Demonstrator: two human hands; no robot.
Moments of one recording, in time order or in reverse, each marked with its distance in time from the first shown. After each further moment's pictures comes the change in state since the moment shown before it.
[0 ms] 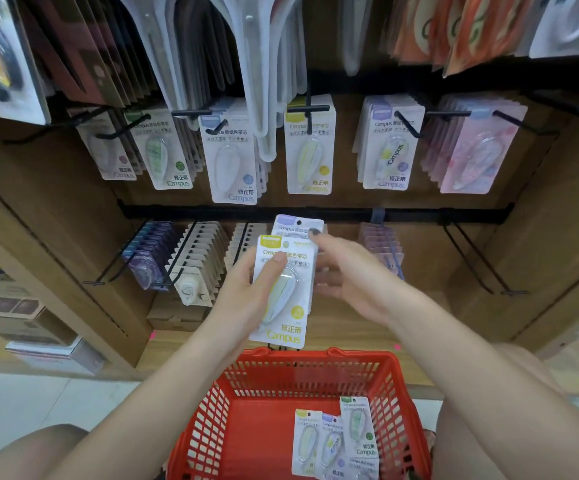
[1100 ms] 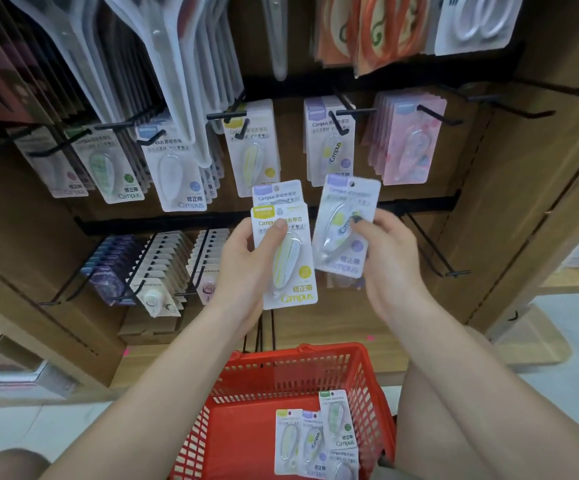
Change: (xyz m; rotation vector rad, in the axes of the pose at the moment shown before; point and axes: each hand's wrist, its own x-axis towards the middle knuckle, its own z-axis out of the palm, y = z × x) left_hand 0.015 0.028 0.075 -0.150 0.007 0.021; right_hand -0.037 0.008 -0.072 0.317 0.500 -0.372
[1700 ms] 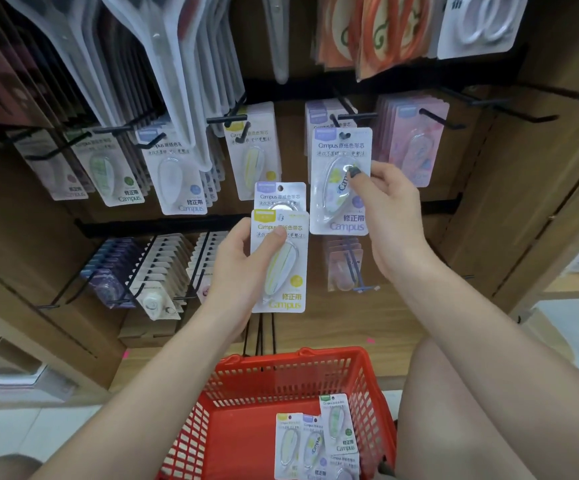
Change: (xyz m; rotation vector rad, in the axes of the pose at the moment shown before) left_hand 0.004 0.002 -0.008 0.128 0.026 0.066; right_hand 0.032 -0.038 0.020 -0.159 -0.042 -0.262
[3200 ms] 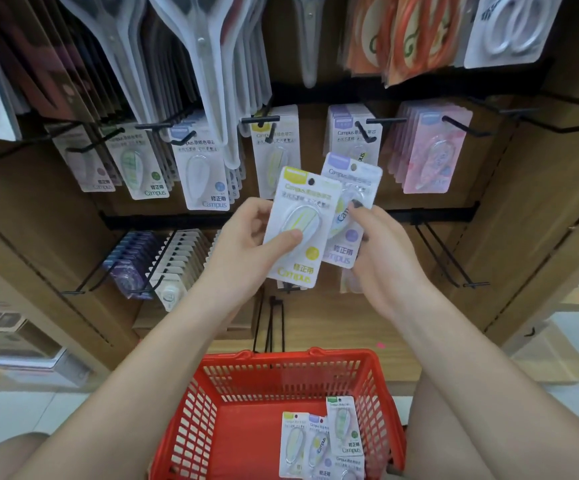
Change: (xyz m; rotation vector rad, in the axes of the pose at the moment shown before) left_hand -0.008 0.030 -0.028 0.141 -0.105 0.128; right_hand -0.045 0.010 0.017 0.299 -0.184 0.332
